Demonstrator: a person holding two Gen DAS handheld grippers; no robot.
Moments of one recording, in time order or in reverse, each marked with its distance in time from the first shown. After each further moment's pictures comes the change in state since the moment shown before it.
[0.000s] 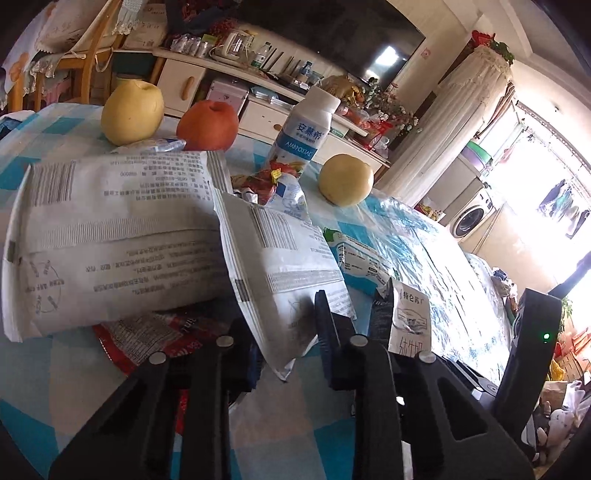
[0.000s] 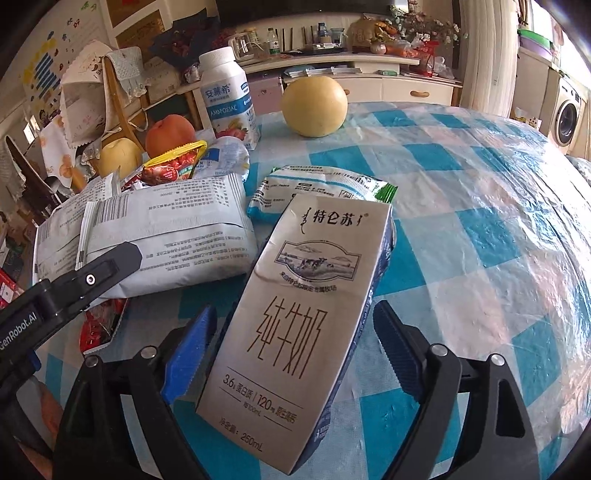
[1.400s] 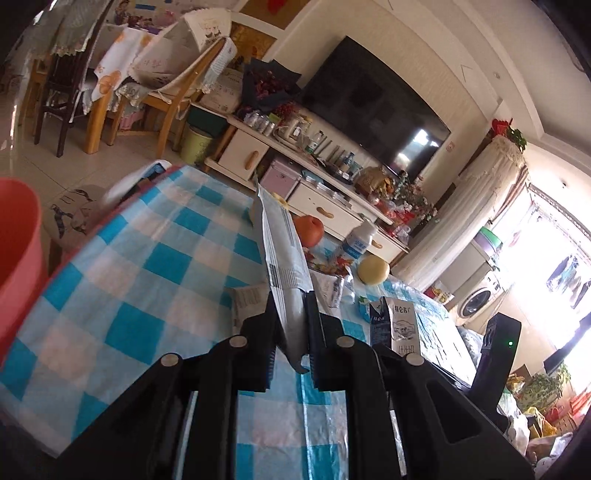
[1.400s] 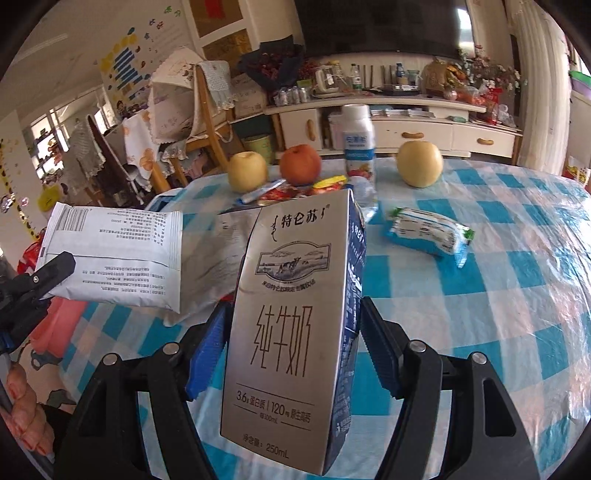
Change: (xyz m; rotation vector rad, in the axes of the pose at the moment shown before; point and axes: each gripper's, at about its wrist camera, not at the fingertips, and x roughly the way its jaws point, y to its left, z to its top) left arm -0.253 0.098 -0.042 -0.177 -0.313 0.101; right arm -0.095 0.092 -0.032 -0.179 -0.113 0.259
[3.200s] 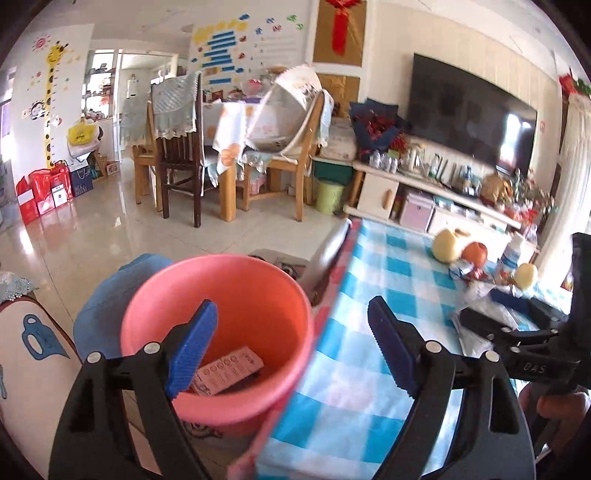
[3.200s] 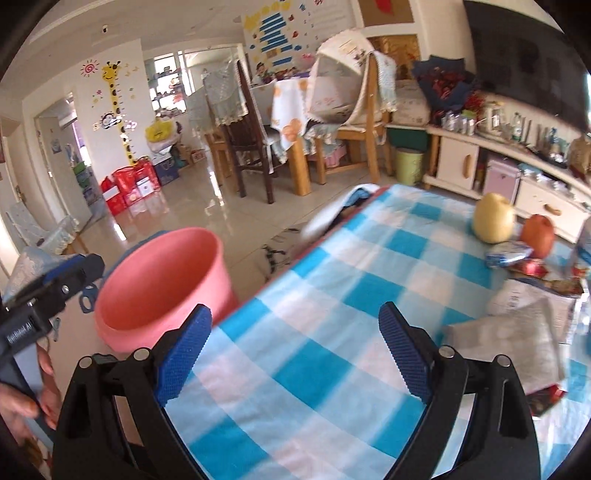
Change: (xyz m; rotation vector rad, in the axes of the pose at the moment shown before) left arm -0.112 0.114 0.029 0.198 -0.142 0.554; right arm 0.060 0.253 -0.012 -0.376 -0.018 0.318
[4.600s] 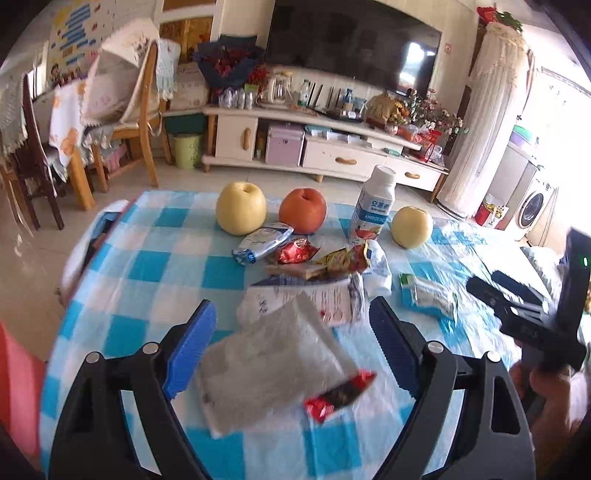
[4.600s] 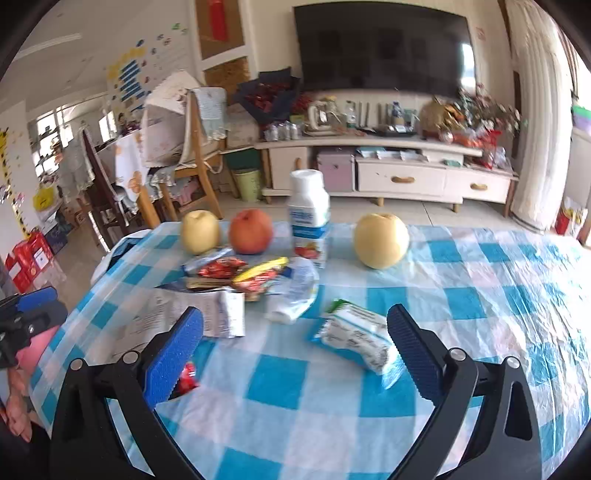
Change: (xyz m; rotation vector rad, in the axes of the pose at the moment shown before) left arm 0.134 -0.337 0.035 0.210 0.263 -0.387; right arm -0.153 -0.320 -0.048 0.299 -0.076 -0.407
